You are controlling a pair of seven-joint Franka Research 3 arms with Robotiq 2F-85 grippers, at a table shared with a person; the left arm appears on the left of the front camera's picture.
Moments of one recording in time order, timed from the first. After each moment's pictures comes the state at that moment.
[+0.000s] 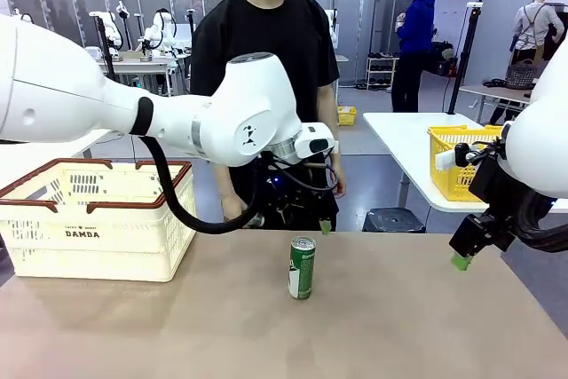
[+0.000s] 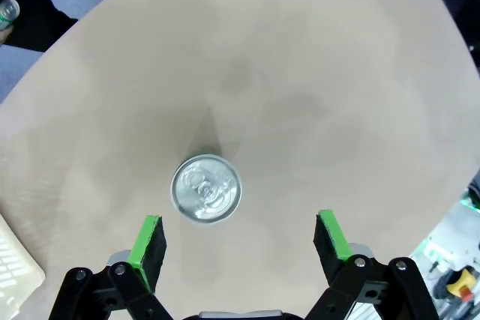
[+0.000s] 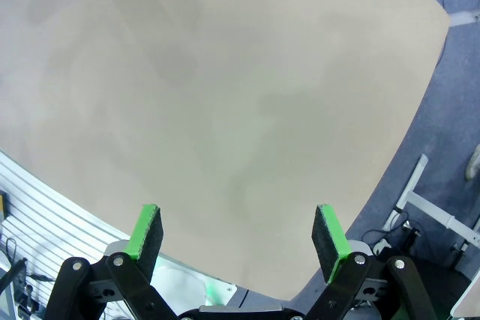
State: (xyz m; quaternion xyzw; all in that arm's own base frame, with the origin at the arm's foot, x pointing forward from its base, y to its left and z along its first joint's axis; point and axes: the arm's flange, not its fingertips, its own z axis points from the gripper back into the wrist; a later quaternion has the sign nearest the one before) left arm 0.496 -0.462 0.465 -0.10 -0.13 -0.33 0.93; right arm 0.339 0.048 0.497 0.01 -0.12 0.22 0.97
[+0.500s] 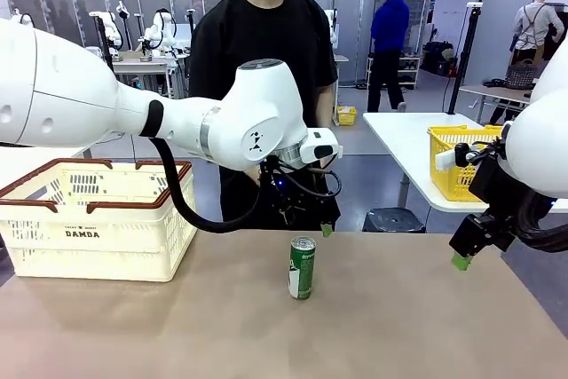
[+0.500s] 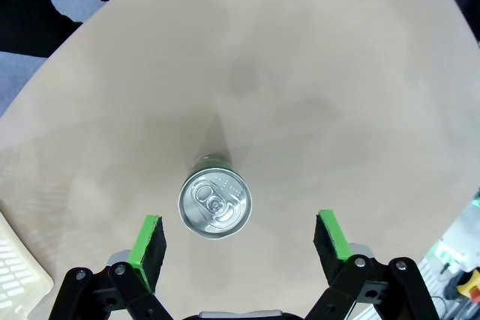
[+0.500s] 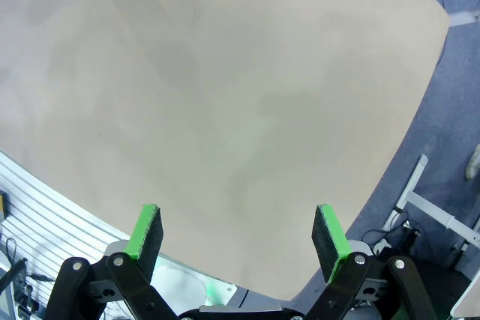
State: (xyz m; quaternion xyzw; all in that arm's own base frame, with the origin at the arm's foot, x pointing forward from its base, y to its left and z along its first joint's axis) left arm 0.502 -0.466 0.456 -0.09 -0.13 -0.34 0.93; right arm 0.339 0.048 0.497 0.01 -0.12 0.22 0.97
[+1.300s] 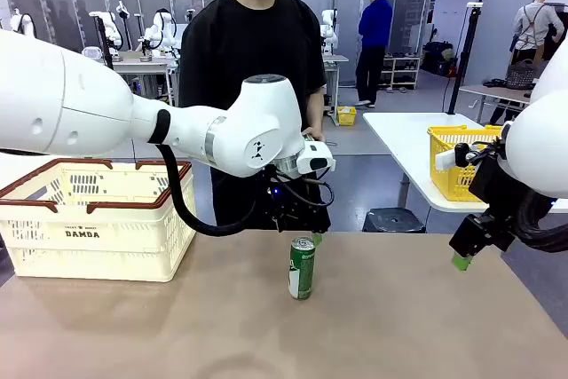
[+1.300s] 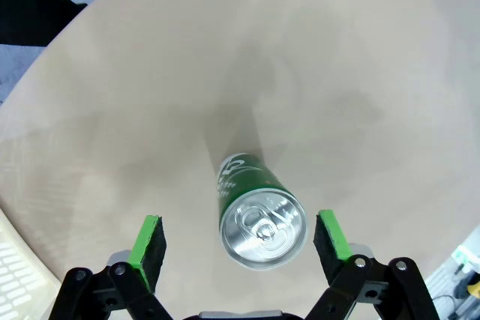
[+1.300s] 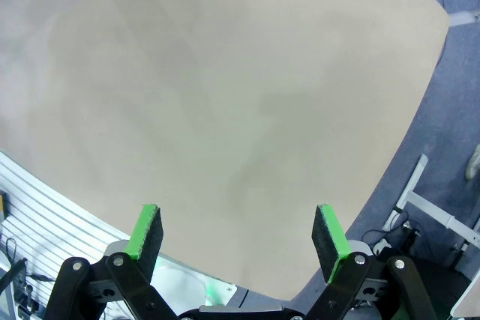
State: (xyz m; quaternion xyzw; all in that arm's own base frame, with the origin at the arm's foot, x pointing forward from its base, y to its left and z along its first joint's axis) left arm 0.533 -0.460 0.420 -0.06 -0.10 -0.33 0.94; right arm 0.339 0.048 0.497 0.01 -0.12 0.22 0.97
